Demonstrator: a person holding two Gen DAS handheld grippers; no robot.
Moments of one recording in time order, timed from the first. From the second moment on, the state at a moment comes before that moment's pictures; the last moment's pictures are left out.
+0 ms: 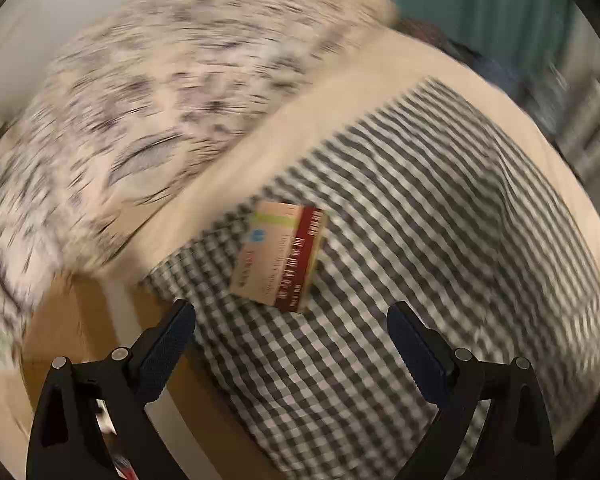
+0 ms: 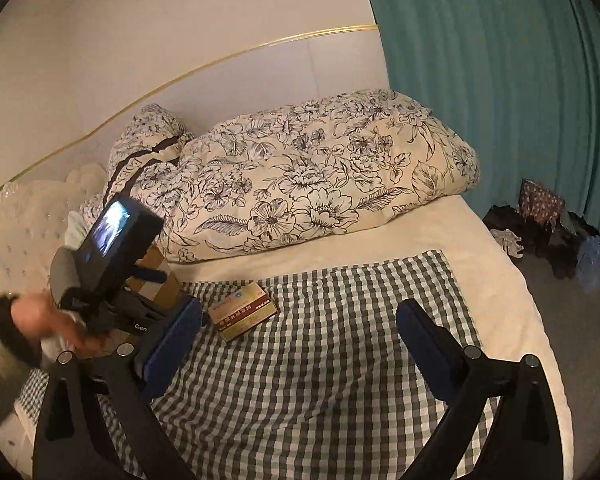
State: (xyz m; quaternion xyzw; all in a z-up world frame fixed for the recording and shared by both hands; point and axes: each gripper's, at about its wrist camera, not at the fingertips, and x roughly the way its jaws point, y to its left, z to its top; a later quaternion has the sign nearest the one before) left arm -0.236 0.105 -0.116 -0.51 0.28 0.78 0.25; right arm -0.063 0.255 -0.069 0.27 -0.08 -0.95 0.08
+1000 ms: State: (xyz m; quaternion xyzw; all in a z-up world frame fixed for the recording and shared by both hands) left arm -0.316 0.117 -0.240 -0.64 0.27 0.67 0.26; right arm -0.088 0.256 -0.092 0.32 -0.10 -0.94 0.08
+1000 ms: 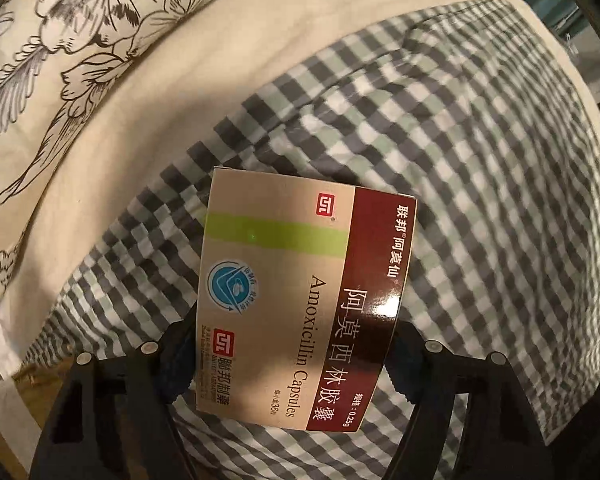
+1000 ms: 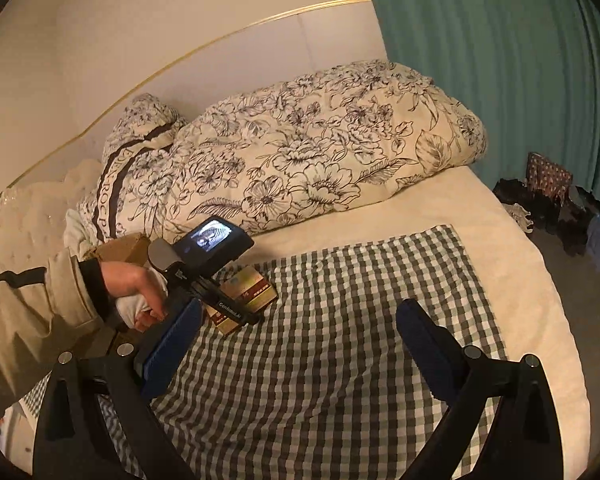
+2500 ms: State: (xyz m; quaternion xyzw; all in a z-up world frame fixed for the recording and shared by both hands) left arm -0.074 -0.168 0.084 -0.30 0.04 0.95 0.09; right arm 0.018 0.044 0.054 0.17 -0.01 -0.97 0.15
